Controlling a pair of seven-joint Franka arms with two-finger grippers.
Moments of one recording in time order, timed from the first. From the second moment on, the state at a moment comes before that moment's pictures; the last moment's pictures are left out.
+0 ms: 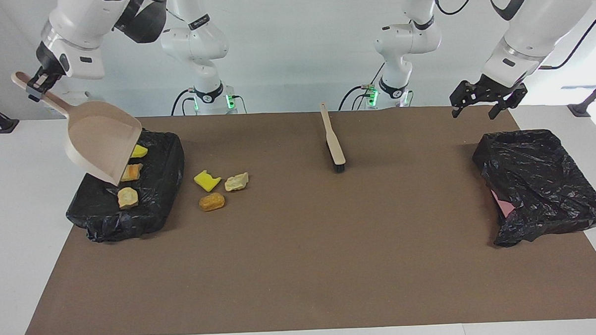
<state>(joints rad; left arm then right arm) -0.04 -0.02 -0.02 -1.59 -0.02 1.51 0.07 -0.13 -0.25 0.06 -1.89 -0.78 1.73 -1.38</state>
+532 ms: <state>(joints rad) -0.04 -0.02 -0.02 -1.59 -0.02 1.50 0.07 -0.12 -0.20 0.20 -1.86 -0.46 1.72 -0.94</state>
